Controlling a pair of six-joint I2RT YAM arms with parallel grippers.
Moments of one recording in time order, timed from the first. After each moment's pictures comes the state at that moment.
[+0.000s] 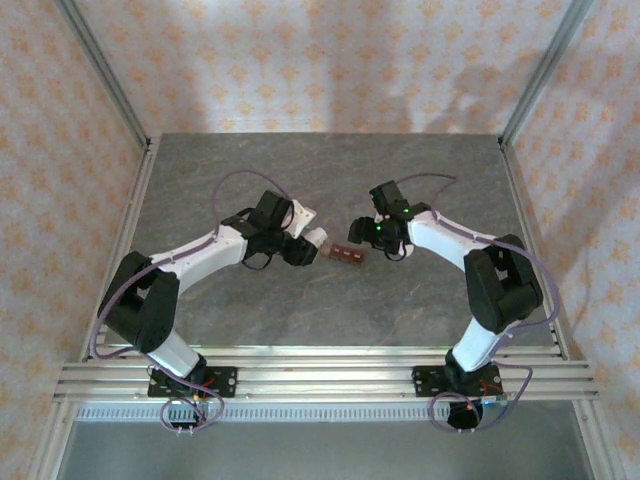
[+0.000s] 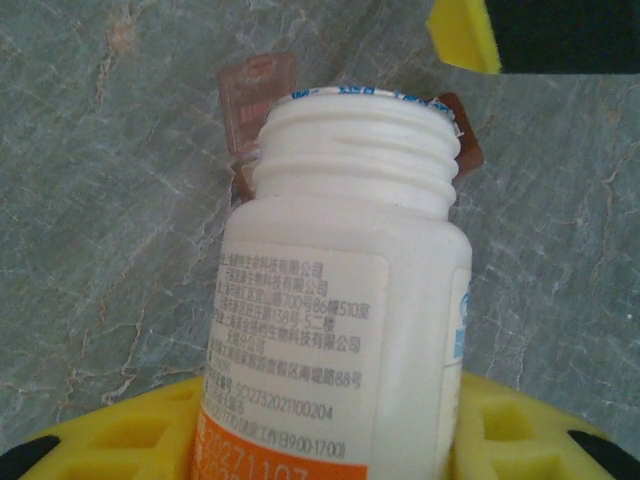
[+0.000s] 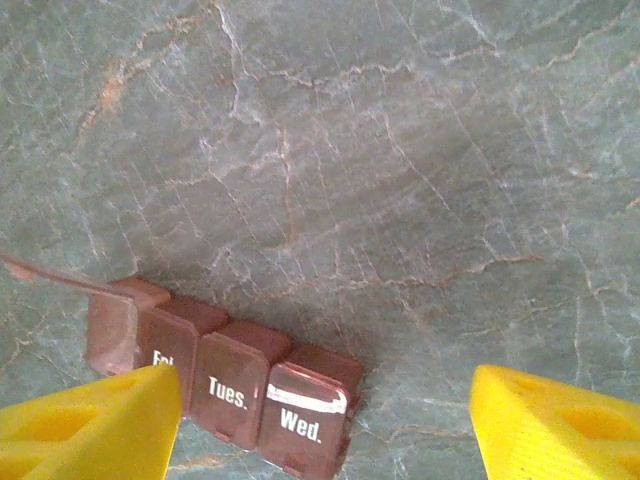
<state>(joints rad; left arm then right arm) -0.50 1.60 1.02 -0.42 0.34 -0.02 0.45 1.69 1.09 -0.52 -0.15 0.63</state>
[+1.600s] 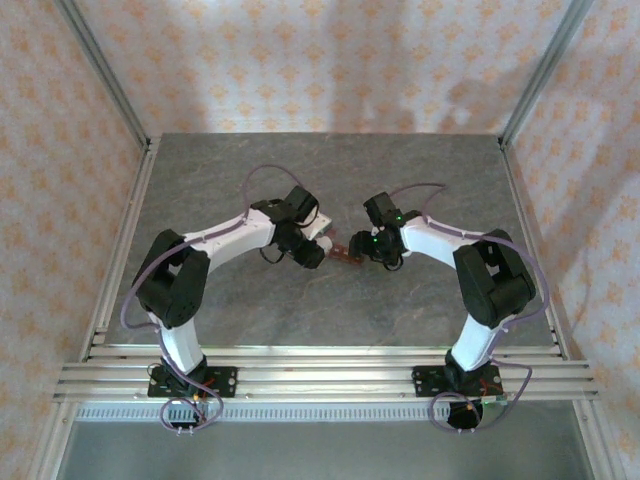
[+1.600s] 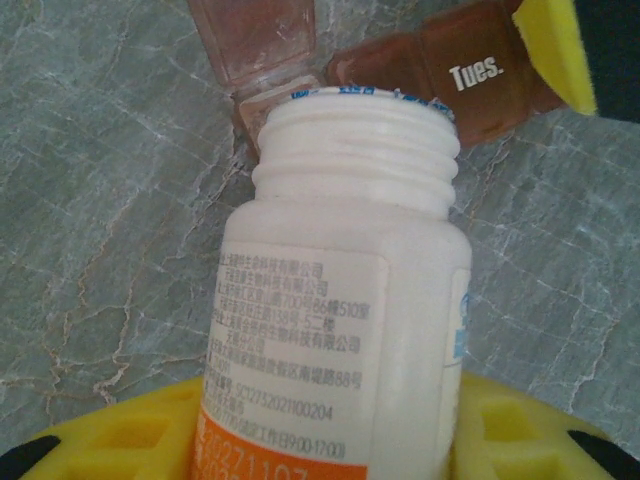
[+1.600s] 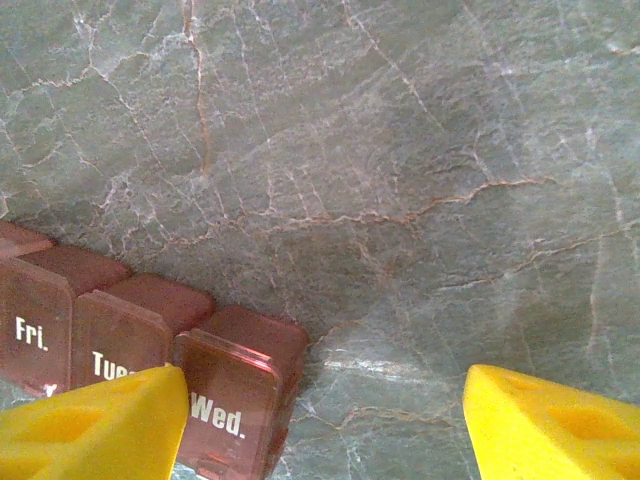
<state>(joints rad) -0.56 1.81 1.28 -0.71 0.20 0.01 0.48 1.74 1.05 -0.53 -0.13 0.61</state>
